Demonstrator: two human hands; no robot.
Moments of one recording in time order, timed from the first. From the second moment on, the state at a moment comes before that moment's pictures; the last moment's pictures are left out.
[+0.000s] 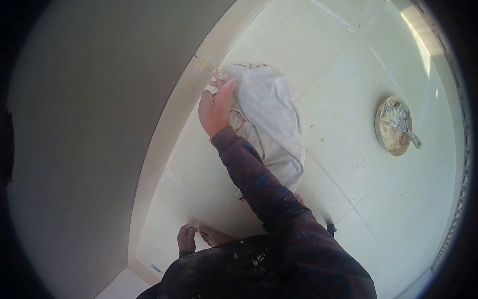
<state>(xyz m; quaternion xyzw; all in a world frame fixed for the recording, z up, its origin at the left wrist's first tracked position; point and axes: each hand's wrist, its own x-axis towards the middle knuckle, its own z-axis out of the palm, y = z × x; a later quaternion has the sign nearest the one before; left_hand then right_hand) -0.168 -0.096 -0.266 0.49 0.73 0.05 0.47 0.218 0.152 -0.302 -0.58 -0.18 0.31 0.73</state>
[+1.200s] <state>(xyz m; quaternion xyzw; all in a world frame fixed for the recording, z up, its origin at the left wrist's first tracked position) -0.165 -0.091 -0.277 0.50 0.72 0.09 0.48 0.272 0.094 -0.267 -0.53 -0.16 0.30 0.78</state>
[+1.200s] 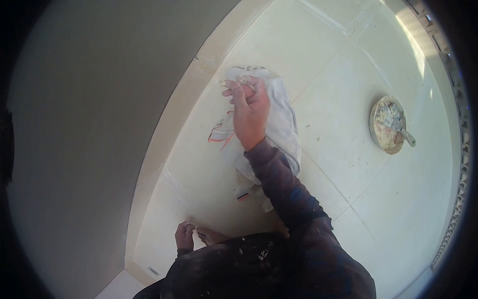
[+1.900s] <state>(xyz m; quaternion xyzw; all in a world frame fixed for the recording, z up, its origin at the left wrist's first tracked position) -0.058 0.005 -0.271 0.63 0.59 0.10 0.49 0.423 -0.081 -0.259 -0.85 -0.37 0.04 0.38</state>
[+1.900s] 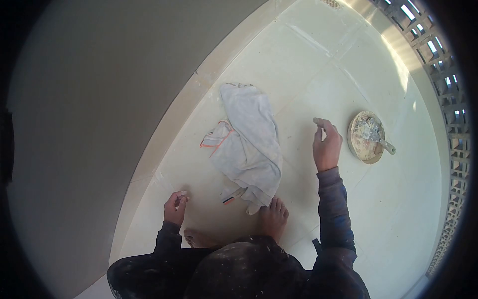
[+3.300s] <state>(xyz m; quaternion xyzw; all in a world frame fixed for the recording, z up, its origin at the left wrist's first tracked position) -0.122 -0.057 -0.282 0.55 0.66 0.10 0.51 0.226 0.148 -0.341 -0.69 -0.38 0.25 0.56</state>
